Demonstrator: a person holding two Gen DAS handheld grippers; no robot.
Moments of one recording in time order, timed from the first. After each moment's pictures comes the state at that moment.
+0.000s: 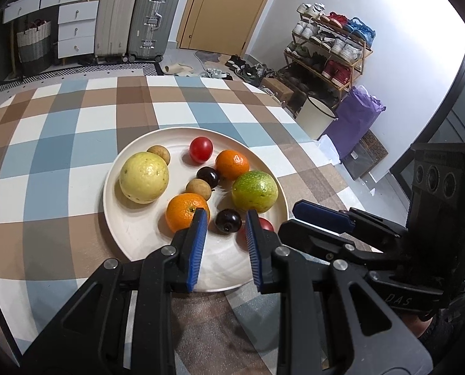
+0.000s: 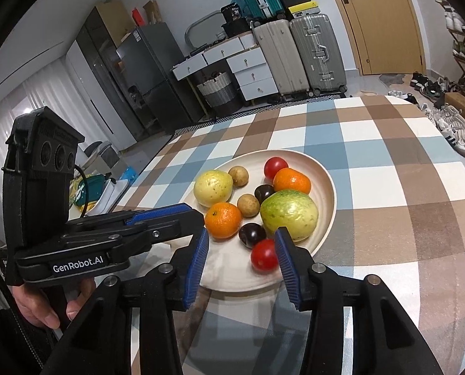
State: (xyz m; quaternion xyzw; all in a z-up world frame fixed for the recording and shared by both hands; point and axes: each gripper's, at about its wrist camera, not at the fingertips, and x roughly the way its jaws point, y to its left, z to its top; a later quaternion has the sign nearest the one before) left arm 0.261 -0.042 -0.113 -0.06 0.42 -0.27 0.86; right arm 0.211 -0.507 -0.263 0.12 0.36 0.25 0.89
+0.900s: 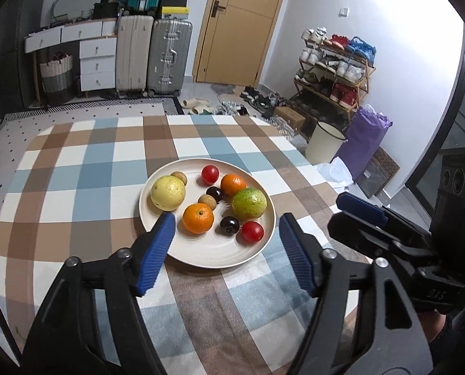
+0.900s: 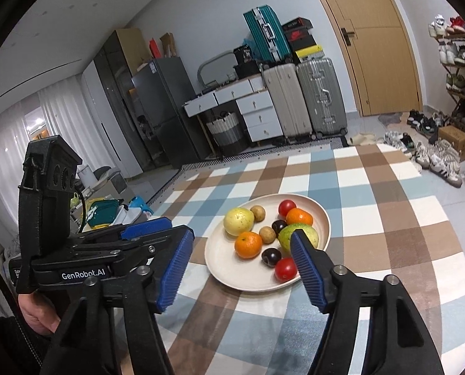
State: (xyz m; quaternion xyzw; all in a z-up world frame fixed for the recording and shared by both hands) left arm 0.177 -0.022 -0.044 -0.05 0.35 -0.22 0.91; right arm 0.148 -0.518 -0.209 0.12 0.26 0.24 0.93
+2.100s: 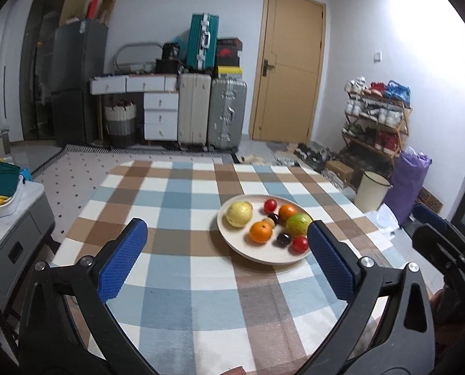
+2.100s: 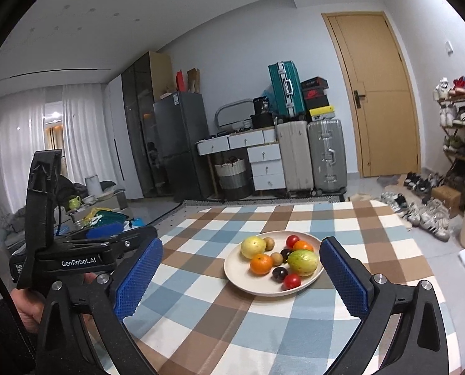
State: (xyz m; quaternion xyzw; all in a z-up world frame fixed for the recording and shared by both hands) left arm 0.056 0.037 -0.018 -0.04 0.21 -0.08 0.97; right arm 0.045 -0.508 -0.189 0.06 0.12 0.24 0.96
